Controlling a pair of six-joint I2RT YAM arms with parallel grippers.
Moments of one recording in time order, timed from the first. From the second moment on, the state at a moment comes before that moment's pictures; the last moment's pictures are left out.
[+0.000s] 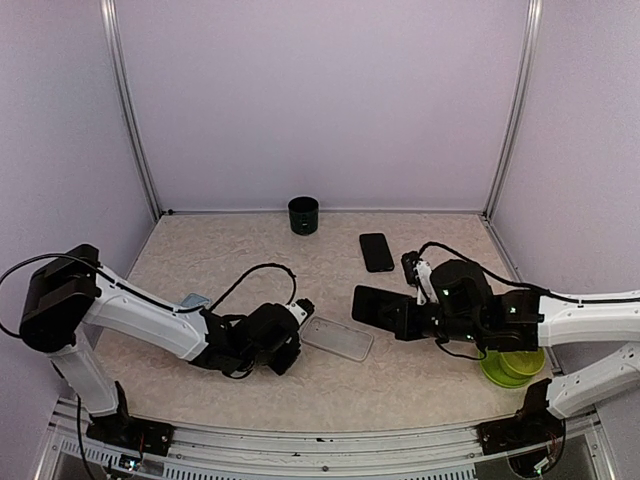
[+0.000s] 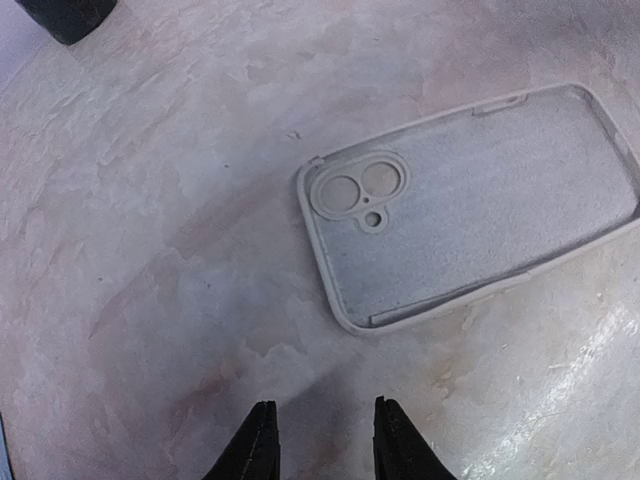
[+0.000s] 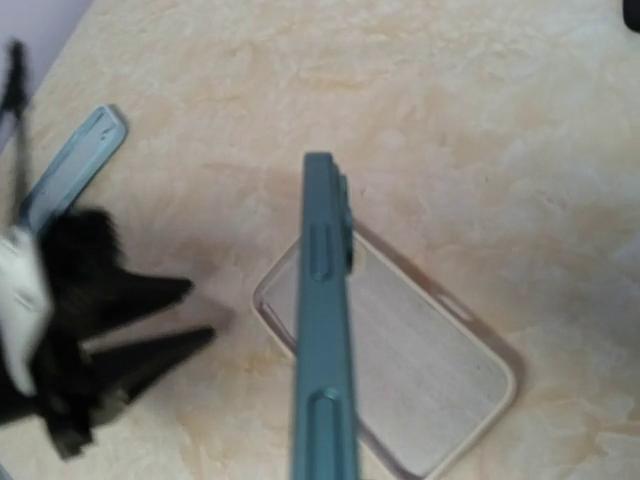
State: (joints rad) left arm -1.13 1.73 0.80 0.04 -0.46 -0.18; right arm 1.04 1.14 0.67 -0.09 0.18 0.71
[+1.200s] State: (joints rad) left arm -0.84 1.71 0.66 0.47 0.07 -0.56; right arm 1.02 1.38 0.76 0.00 0.08 0.98
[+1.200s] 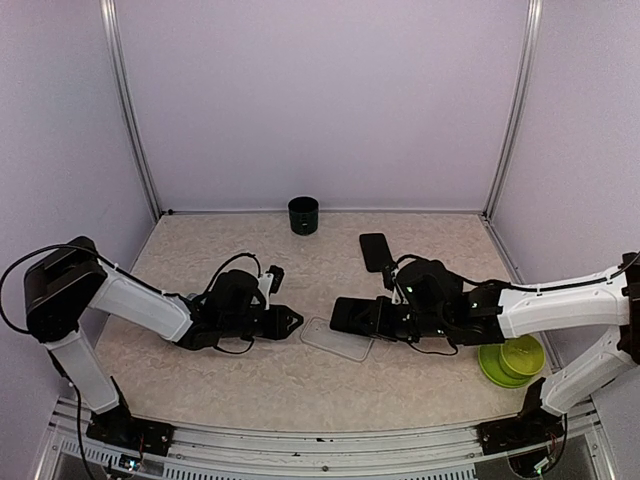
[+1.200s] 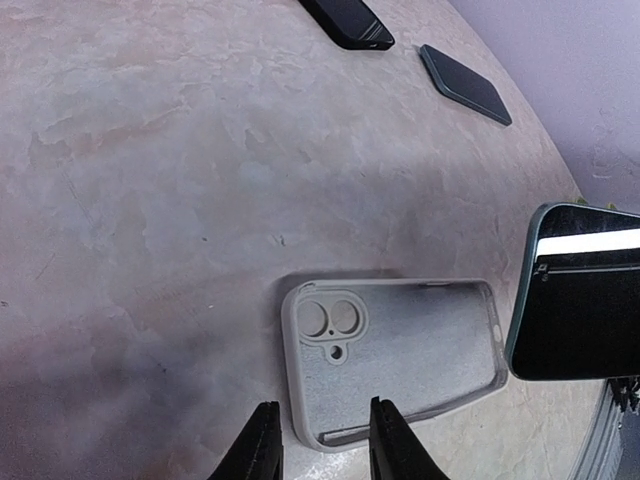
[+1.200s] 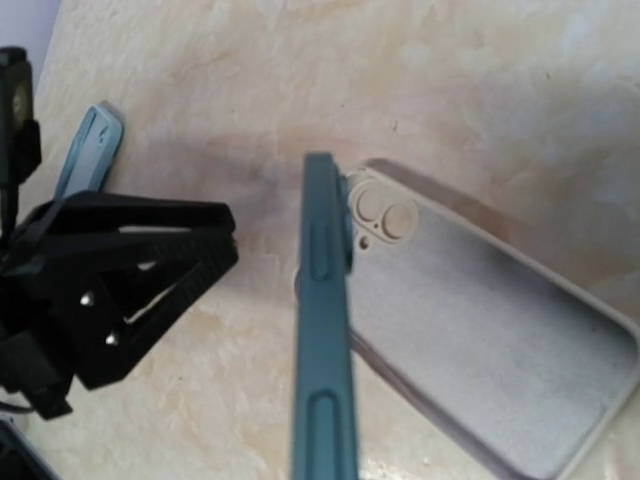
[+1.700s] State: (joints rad) left arm -0.82 1.80 0.66 0.56 0.19 -0.63; right arm 0.99 1.46 0.77 0.07 -0.03 1.05
